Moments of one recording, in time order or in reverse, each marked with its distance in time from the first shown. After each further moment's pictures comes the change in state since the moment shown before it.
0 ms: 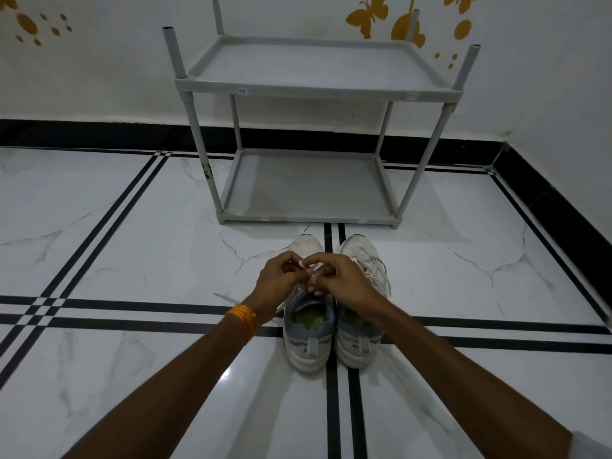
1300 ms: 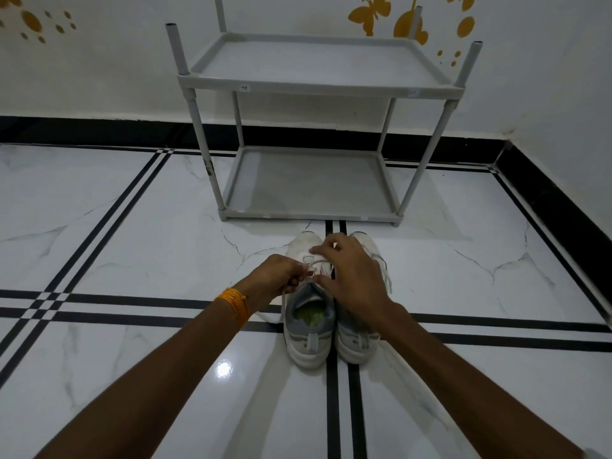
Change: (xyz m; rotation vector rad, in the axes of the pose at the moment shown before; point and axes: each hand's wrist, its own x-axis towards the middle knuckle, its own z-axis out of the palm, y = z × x) left_hand 0.000 0.027 -0.006 -0.009 -0.100 -0.377; right_hand -0.009 -0.006 -0.001 -0.821 0.285 -0.348
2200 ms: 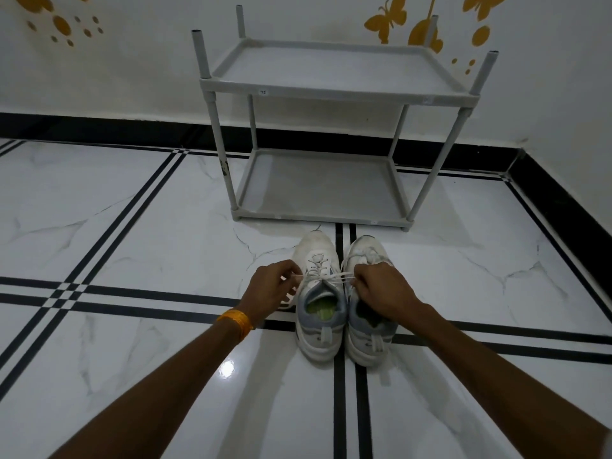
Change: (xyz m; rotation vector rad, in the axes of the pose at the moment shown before) left_hand 0.006 -0.054 -0.028 0.519 0.194 0.551; right_hand -0.012 0.041 -0.008 -0.193 -0.254 0.083
